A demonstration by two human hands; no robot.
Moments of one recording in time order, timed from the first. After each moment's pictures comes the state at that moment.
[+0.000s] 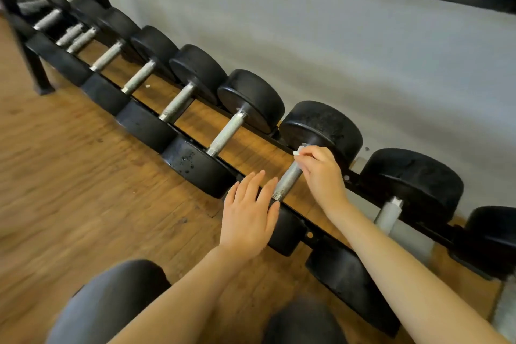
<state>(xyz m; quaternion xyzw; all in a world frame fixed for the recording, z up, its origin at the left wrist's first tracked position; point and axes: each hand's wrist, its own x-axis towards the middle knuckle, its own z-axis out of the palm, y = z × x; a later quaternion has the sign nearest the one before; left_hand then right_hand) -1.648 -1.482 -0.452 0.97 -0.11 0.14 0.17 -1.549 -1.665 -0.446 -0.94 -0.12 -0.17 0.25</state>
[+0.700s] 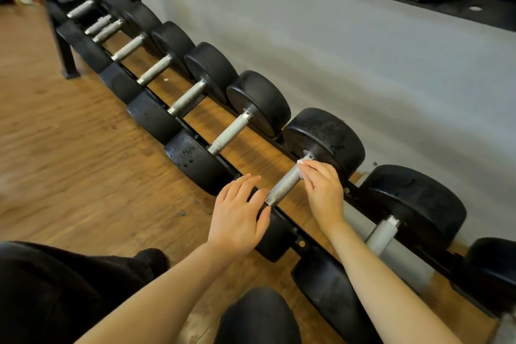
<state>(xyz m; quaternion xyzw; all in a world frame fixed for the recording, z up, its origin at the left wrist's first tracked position) -1.649 -1.486 -0.454 0.97 -0.09 0.15 0.15 -1.557 -1.679 -0.465 -0.91 -0.18 -0.25 0.27</state>
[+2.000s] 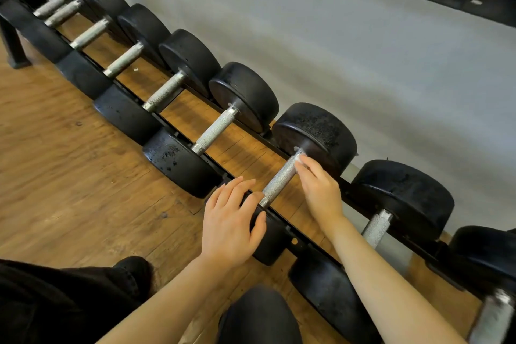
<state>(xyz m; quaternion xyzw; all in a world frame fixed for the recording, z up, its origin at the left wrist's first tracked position) -1.648 -1.485 -0.460 0.96 -0.10 0.17 0.22 -1.551 -1.690 -0.473 -0.94 -0.21 -0.25 0.13</state>
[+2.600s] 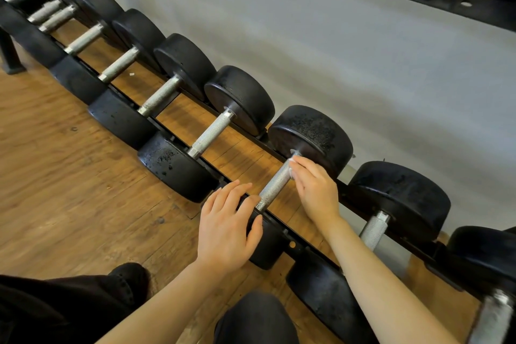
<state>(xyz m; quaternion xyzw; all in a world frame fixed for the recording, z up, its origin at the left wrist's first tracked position) -1.647 -1.483 -0.462 0.96 -0.10 0.18 0.21 -1.548 -1.685 -0.465 -0.93 -0.21 -0.27 0.15</state>
